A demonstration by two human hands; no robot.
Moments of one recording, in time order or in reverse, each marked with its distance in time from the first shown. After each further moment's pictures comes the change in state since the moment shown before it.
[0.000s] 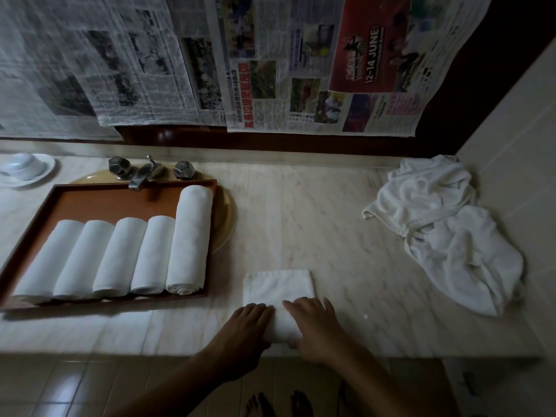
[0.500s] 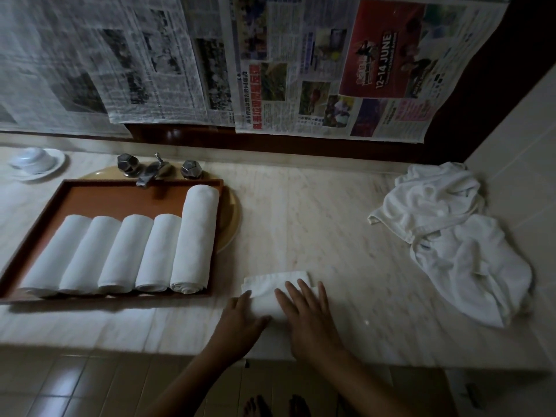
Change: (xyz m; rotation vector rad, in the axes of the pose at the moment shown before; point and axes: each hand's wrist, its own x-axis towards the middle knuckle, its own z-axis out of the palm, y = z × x) left_hand 0.008 -0.002 -0.009 -0.624 0.140 -0.576; right_hand 0.016 -0.004 0.019 -0.229 0.214 -0.091
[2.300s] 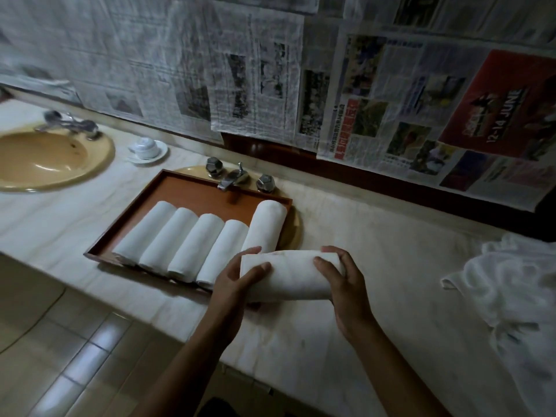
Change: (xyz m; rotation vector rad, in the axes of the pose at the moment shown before) left_hand -0.018 0.038 -0.122 -1.057 0.412 -0.017; right_hand 0.092 -0.031 -0.129 1.546 0.291 0.224
